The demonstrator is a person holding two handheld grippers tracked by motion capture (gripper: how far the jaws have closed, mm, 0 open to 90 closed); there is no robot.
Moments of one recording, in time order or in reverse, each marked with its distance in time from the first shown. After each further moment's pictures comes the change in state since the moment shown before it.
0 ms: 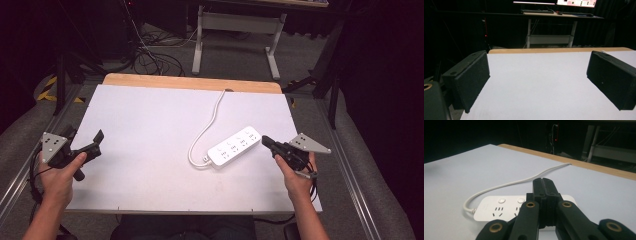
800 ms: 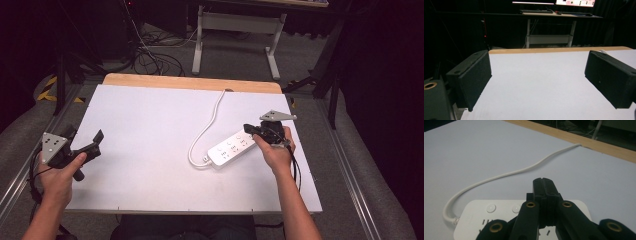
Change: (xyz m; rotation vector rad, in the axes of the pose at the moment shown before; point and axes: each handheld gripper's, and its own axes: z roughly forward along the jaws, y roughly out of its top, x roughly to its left) left arm 0.000 -0.001 0.000 -0.002 -0.007 0.008; right arm 0.002 0.034 0.080 0.274 0.001 -0.007
